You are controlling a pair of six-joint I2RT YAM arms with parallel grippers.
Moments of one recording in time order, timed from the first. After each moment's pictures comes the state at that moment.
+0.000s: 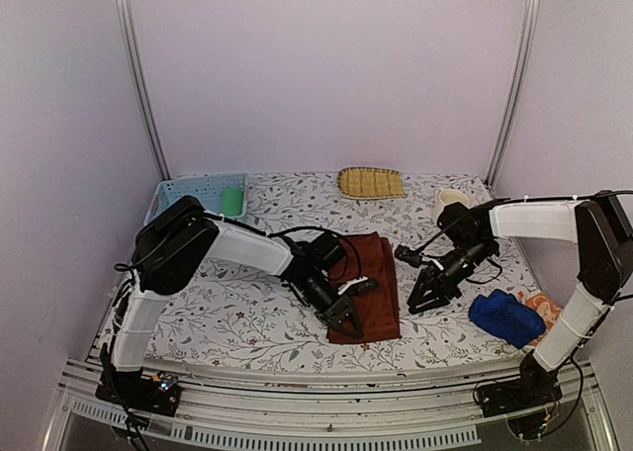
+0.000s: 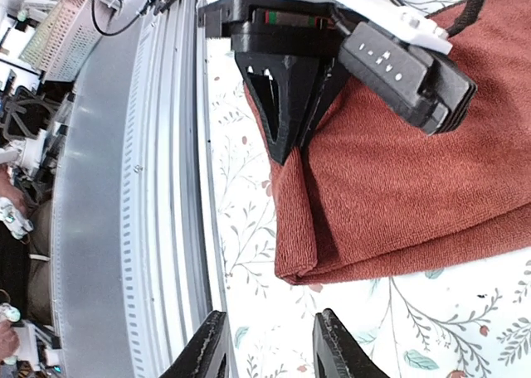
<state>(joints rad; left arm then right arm) -0.92 2.31 1.50 -0.37 0.95 -0.17 0.43 1.68 1.03 -0.94 -0.89 -0.79</state>
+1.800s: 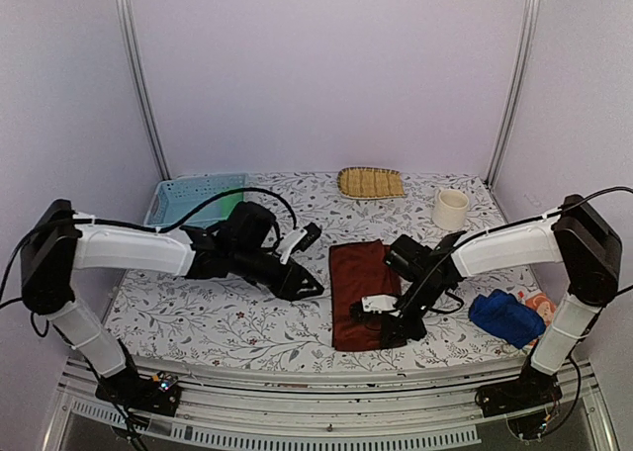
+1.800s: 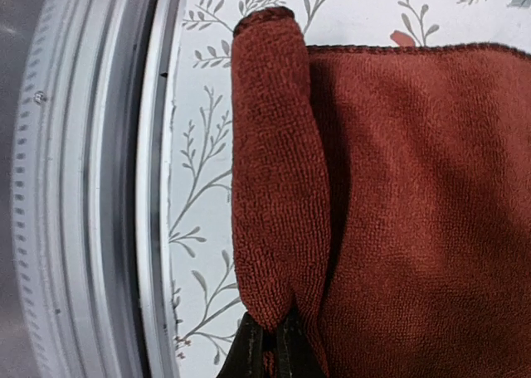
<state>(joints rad) -0.85 1.67 0.98 -0.08 0.48 -0.25 0.85 1.71 0.92 -0.57 -0.47 -0.67</state>
